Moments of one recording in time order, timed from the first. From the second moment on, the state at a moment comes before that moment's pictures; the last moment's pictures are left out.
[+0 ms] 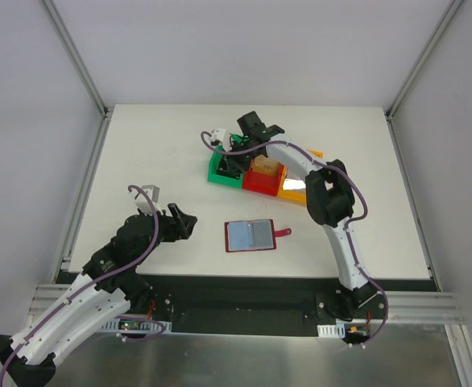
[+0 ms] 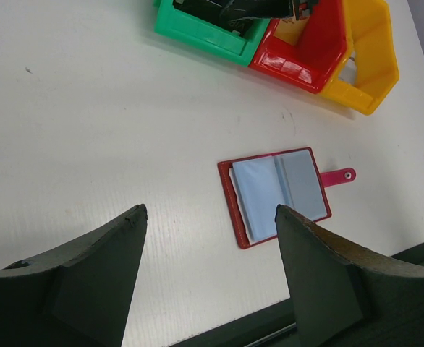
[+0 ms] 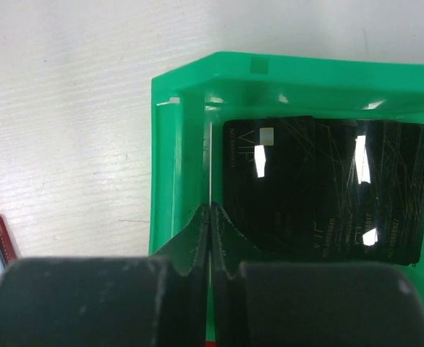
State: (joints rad) left arm -0.69 0.39 0.43 -0.44 -0.22 -0.64; right arm 0.60 2.33 2.02 -0.72 -0.55 -0.64
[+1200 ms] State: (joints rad) left arm -0.69 0.40 0.43 -0.44 -0.22 -0.64; right arm 0.60 2.34 2.05 -0.66 -0.40 -0.54
